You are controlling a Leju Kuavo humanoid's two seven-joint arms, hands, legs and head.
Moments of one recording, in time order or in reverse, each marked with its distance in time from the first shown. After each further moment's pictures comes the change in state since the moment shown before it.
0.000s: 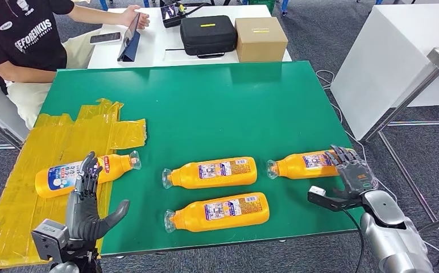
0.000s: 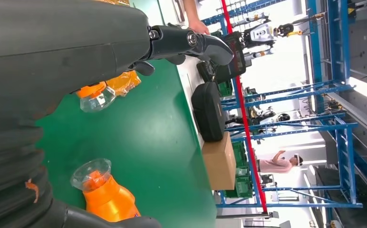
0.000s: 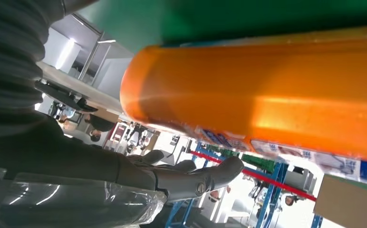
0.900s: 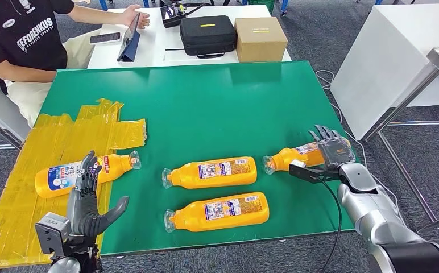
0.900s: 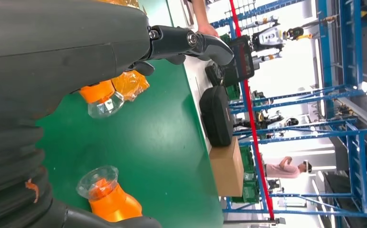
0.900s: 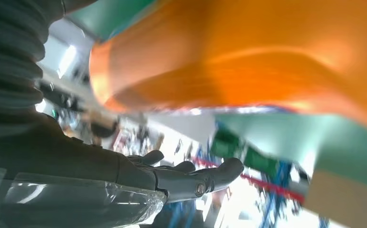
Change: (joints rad) left arm -0.039 0.002 0.020 0.067 0.005 0.000 0.001; right arm -0.339 0.074 0.177 0.366 -0.018 0.017 0.110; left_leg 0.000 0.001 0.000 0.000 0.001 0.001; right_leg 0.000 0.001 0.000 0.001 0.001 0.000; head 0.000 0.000
